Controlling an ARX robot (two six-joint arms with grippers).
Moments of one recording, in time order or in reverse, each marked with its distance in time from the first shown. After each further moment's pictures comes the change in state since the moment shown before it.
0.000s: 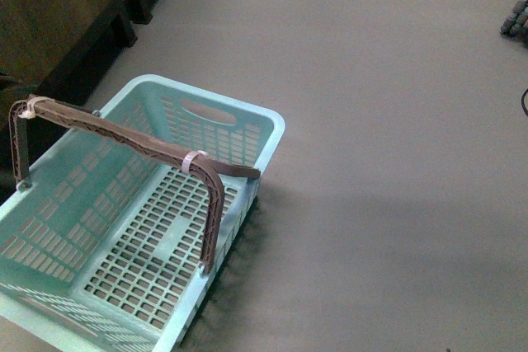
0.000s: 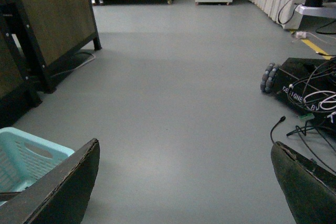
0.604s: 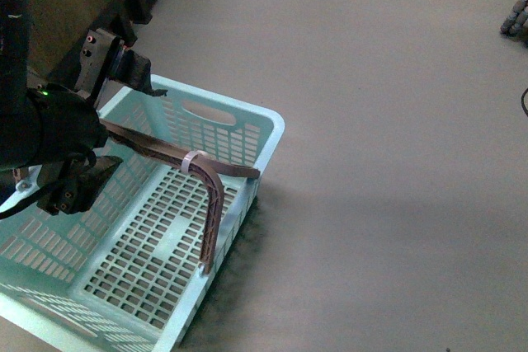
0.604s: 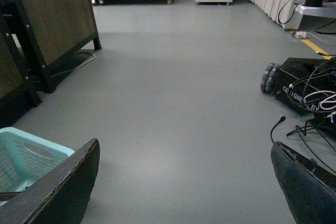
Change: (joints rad) left arm -0.189 0.544 0.401 0.009 -0.082 -0.216; right arm 0.000 0.000 0.000 0.000 0.000 0.000
